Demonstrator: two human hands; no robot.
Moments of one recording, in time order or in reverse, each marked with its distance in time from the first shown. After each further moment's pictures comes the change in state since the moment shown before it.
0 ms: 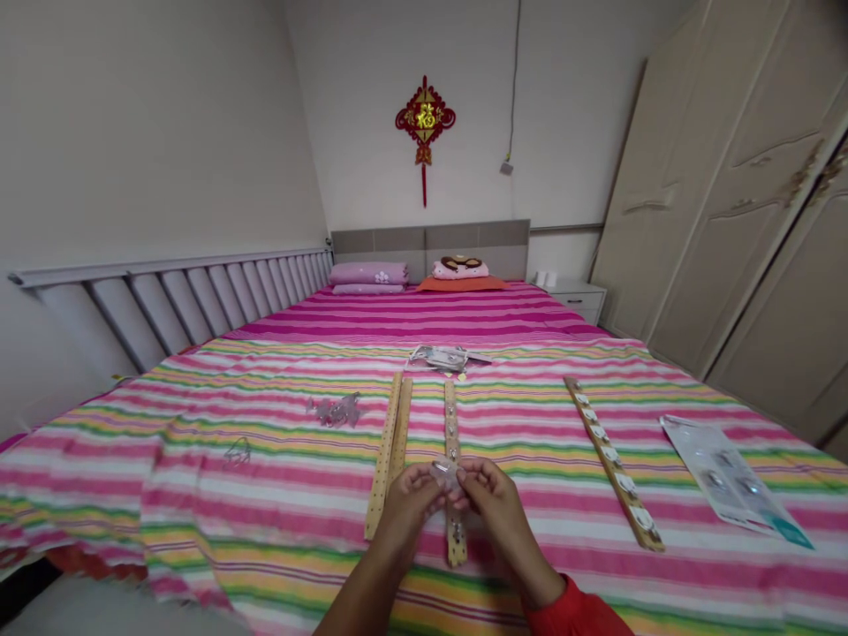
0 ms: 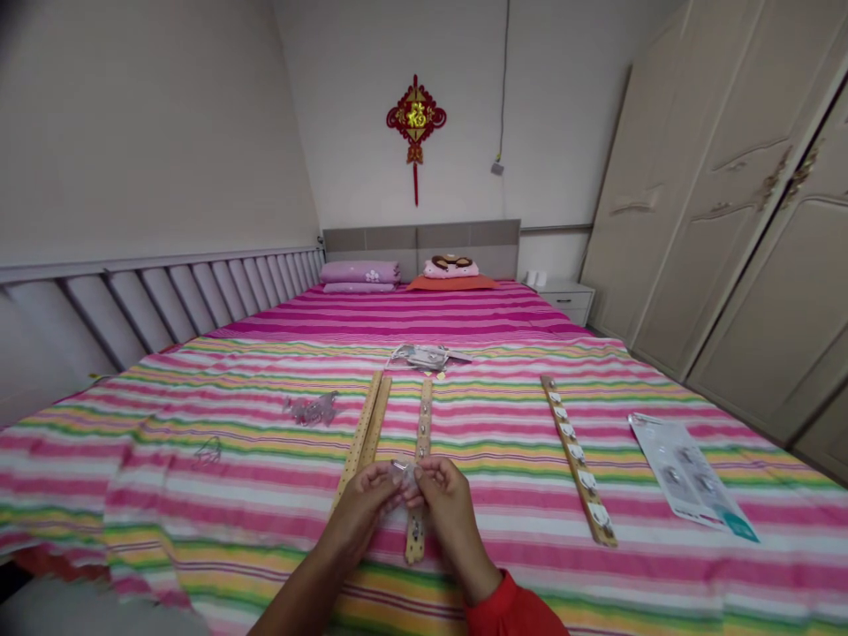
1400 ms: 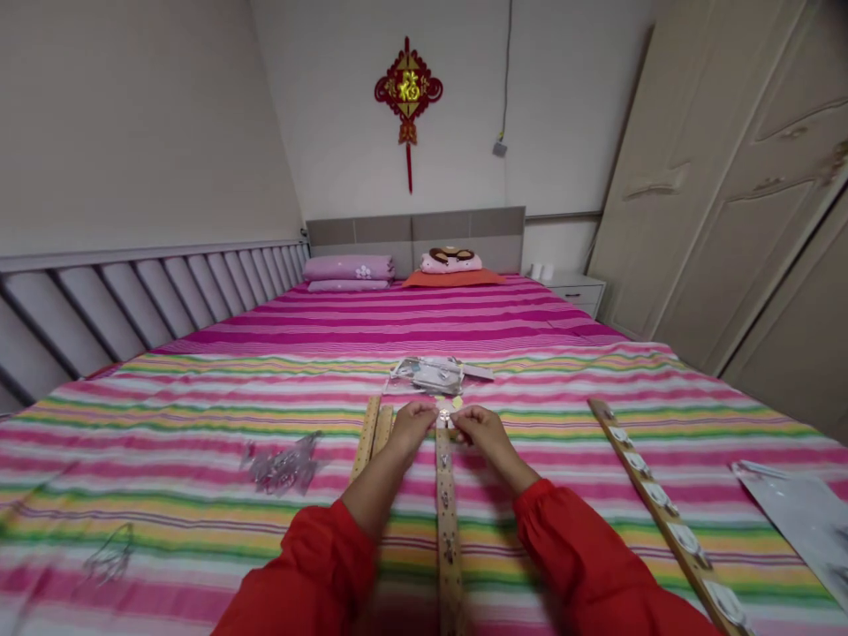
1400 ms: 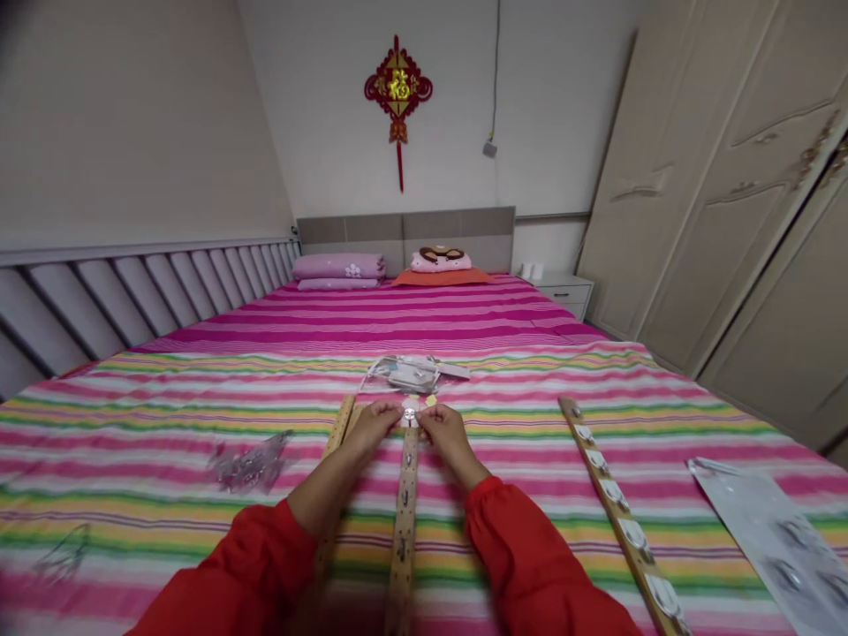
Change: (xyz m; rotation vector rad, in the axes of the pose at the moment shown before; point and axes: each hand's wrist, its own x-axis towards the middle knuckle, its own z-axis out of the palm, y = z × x) left_hand 0.240 0.036 0.045 0.498 0.004 0.180; right_hand 0.235 -0.010 -0.035 -0.239 0.042 -0.085
